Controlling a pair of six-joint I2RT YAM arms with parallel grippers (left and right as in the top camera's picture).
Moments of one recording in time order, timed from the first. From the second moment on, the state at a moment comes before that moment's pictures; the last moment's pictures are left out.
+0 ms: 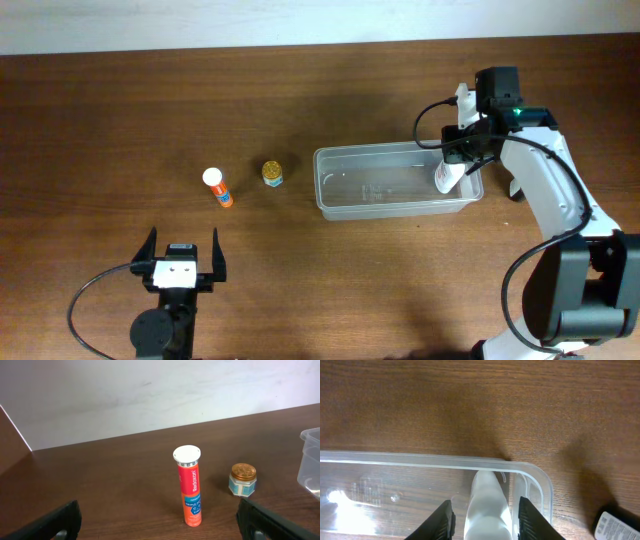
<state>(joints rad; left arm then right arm) 0.01 0.01 0.01 -0.08 0.00 0.16 -0.02 1.77 1.39 -0.80 -0.07 -0.06</state>
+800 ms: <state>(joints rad) 0.01 0.01 0.01 -0.08 0.00 0.16 -0.25 1.73 2.02 -1.48 0.11 -0.01</state>
